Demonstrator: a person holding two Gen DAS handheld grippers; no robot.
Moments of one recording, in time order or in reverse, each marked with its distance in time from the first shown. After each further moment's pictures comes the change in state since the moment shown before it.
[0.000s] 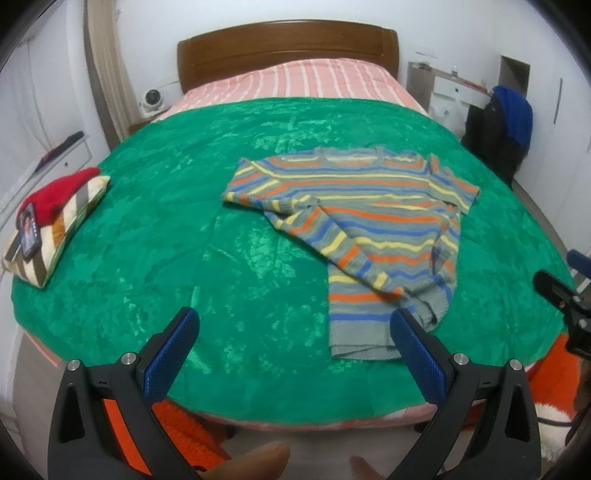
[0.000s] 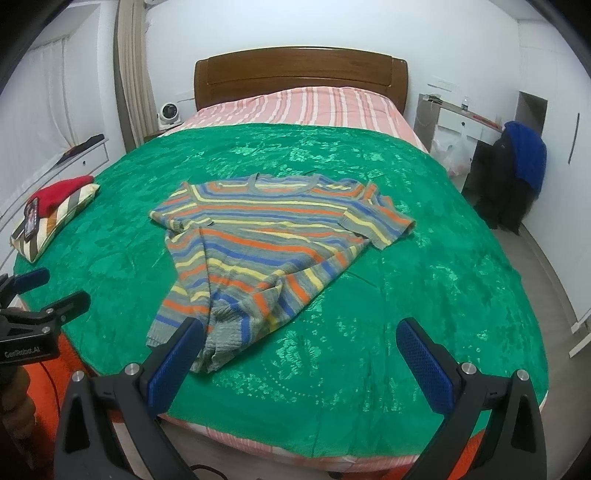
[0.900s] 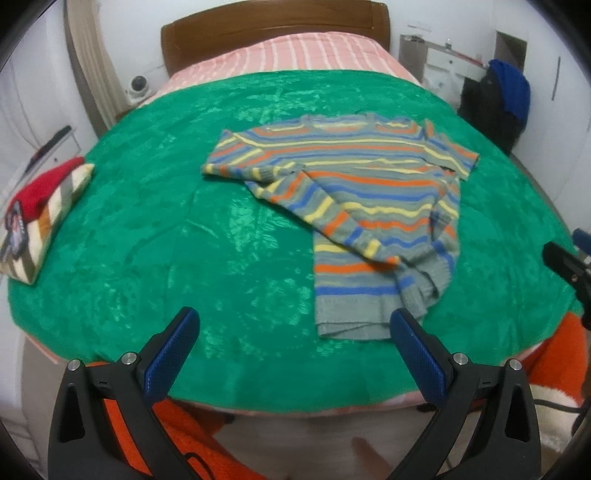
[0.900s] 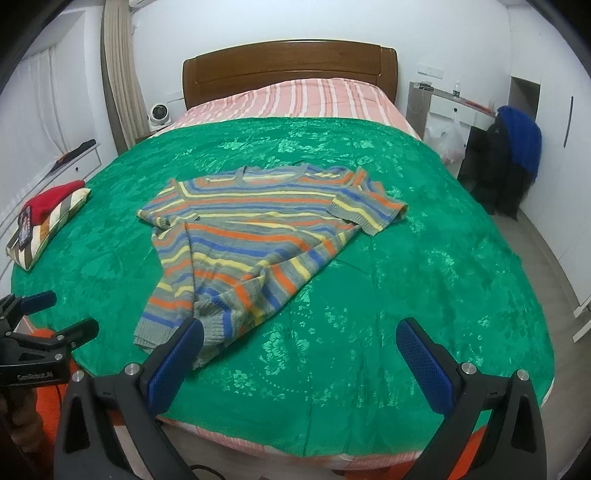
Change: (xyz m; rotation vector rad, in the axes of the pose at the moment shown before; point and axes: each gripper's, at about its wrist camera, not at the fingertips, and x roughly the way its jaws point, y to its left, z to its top) left arm 0.025 -0.021 -0.012 0.059 0.099 0.003; right arm 0.014 -0.017 -0.010 0.045 0.029 -0.001
